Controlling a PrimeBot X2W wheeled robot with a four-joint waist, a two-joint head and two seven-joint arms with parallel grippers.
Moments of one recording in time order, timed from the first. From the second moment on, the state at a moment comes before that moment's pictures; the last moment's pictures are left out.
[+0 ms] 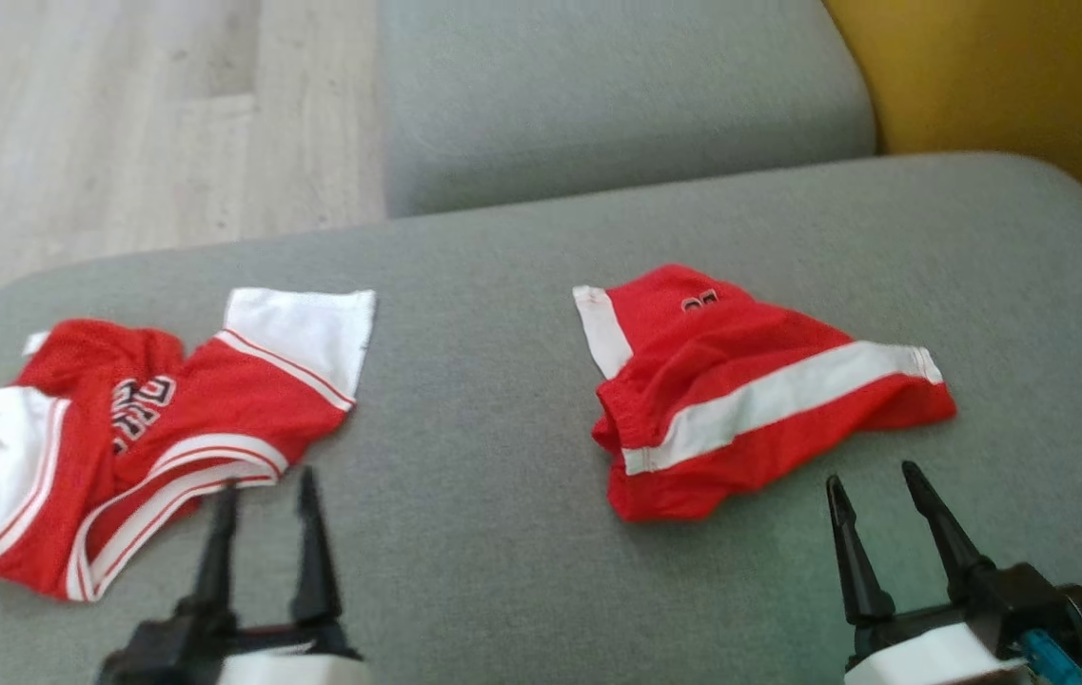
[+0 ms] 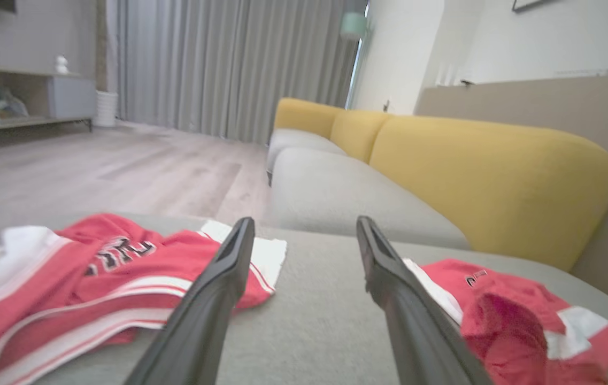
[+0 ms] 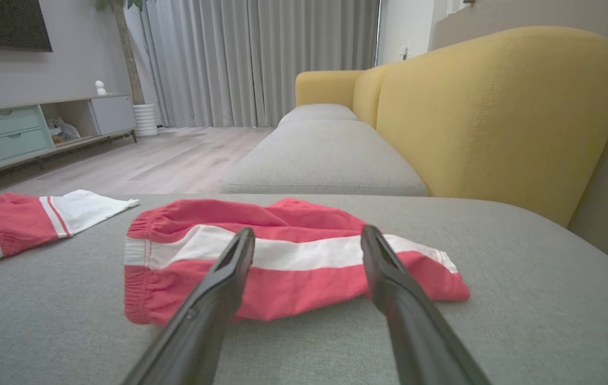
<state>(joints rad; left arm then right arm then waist) 0.11 0.06 -0.22 0.08 -0.33 0.09 -0.25 0.14 -0.05 0.06 0.17 0.01 0.13 -0.26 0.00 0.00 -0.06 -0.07</state>
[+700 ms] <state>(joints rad) 0.27 0.06 -0.22 0.01 -0.10 0.12 -0.25 0.18 -0.05 0.05 0.14 0.00 0.13 -0.26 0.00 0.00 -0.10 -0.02</state>
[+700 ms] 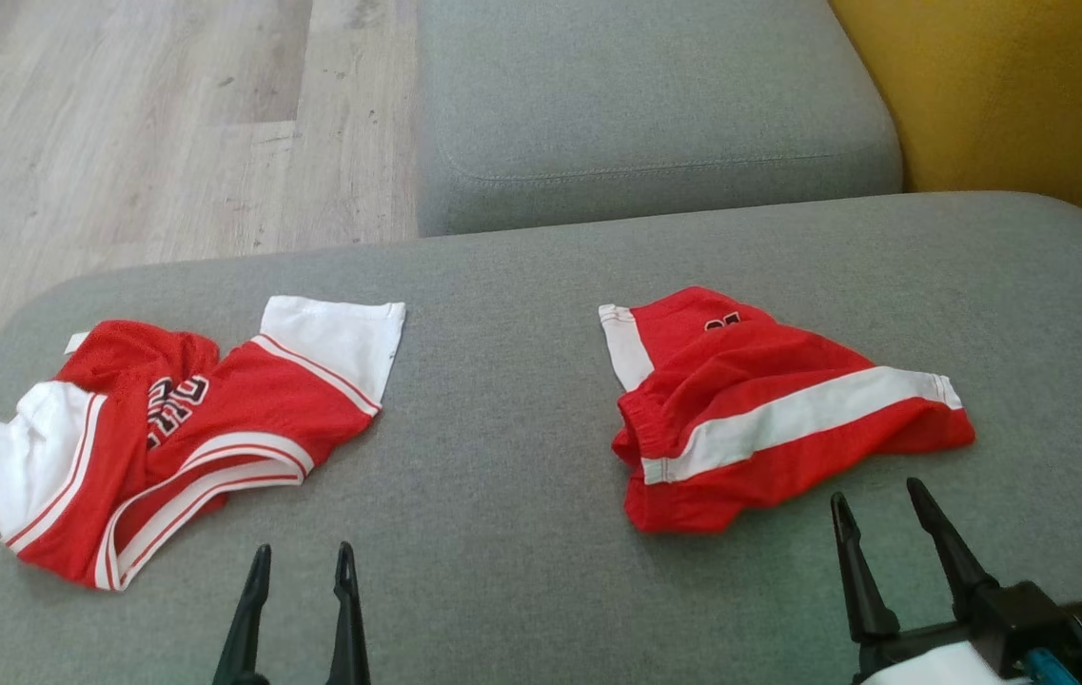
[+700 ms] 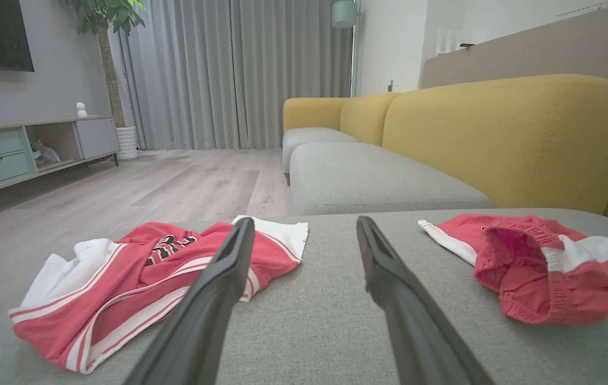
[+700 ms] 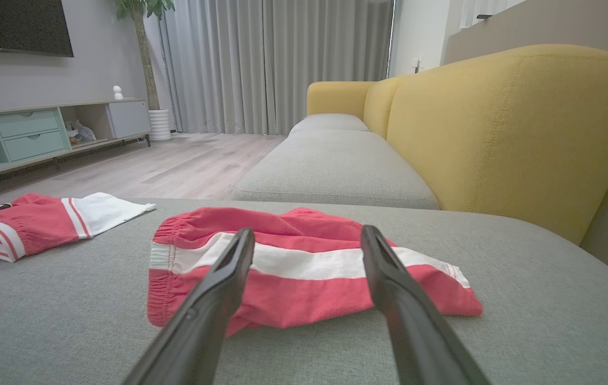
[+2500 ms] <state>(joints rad) -0.01 0.06 -0.46 0.22 -0.33 -0.04 -0.25 0.14 -0.04 0.14 0.15 -0.04 0.13 -0.26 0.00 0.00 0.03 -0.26</state>
